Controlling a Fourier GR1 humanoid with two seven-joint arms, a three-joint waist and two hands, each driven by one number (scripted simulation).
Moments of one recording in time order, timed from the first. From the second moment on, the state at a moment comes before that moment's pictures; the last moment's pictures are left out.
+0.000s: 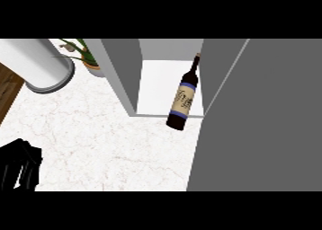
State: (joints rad) left arm 0.24 0.58 -0.12 -1.88 0.60 -0.06 -0.34; right arm 0.26 -0.19 0.43 -2.45 -0.16 0.41 0.40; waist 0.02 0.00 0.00
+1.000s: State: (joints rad) left arm 0.29 0.57 -0.03 -1.86 0.61 -0.18 -0.34; right arm -0.53 -0.01 0.58 -2.08 -0.33 -0.09 0.57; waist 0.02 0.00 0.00
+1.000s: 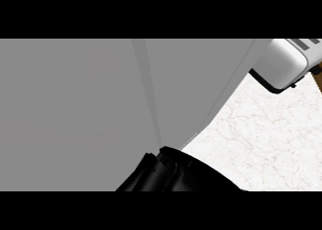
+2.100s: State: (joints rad) left arm 0.26 0.51 0.09 -1.85 0.59 -0.28 -0.25; right arm -0.87 0.00 0.38 -1.40 -0.57 -0.13 0.26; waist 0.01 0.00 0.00
